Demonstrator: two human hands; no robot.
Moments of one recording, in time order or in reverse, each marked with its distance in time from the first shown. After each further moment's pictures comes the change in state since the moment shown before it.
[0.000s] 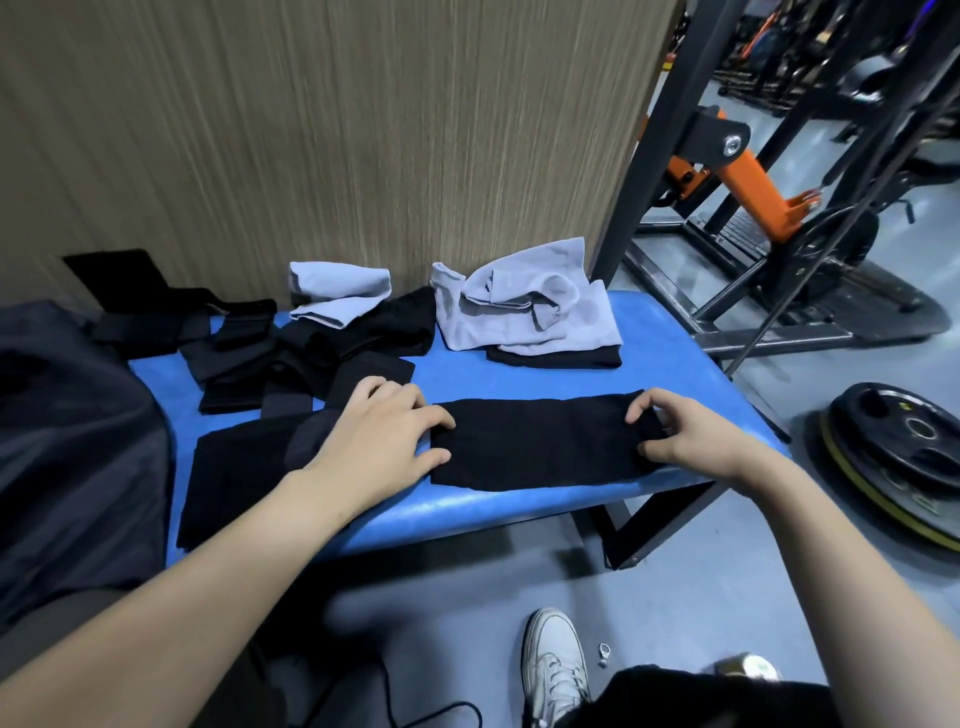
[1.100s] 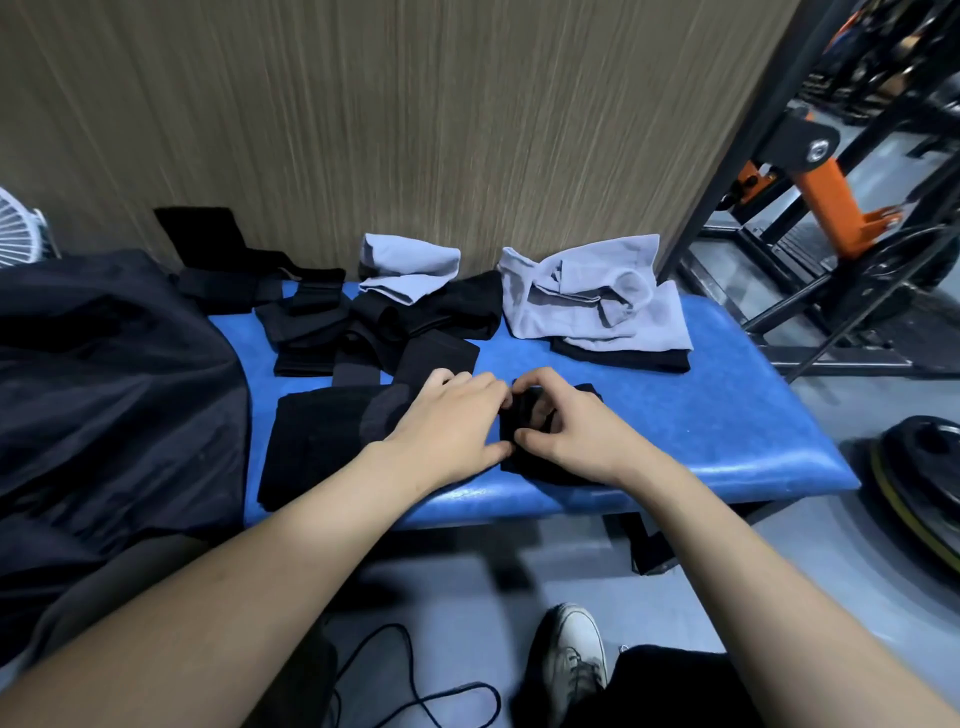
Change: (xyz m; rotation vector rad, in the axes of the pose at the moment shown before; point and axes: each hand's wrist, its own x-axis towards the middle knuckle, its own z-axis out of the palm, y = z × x) left_hand 0.000 0.000 0.002 -0.070 -0.065 -0.033; right_hand 0.017 -0.133 0.121 -0.138 -0.085 -0.311
